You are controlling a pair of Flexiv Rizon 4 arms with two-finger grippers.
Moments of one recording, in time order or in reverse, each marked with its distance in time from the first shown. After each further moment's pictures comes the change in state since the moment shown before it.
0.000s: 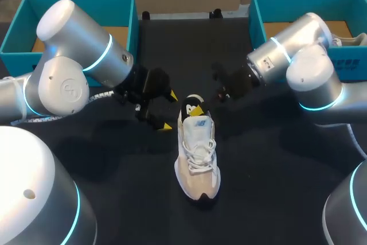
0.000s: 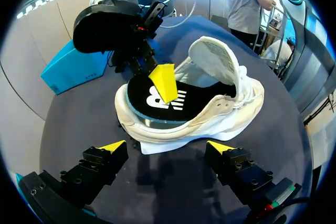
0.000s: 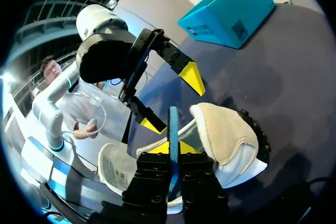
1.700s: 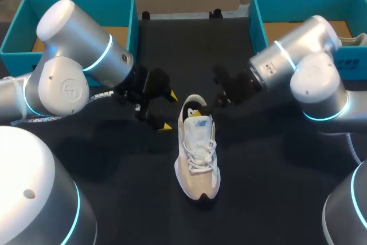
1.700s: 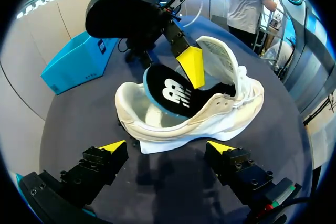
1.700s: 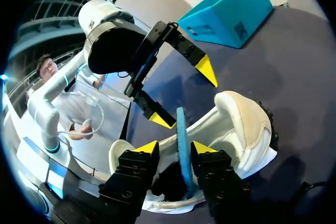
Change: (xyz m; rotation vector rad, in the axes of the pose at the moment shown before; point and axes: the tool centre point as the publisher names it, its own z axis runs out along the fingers) left arm 0.000 0.000 0.000 0.000 0.000 0.000; right arm 0.020 -0.008 0.002 -0.019 -0.056 -0.002
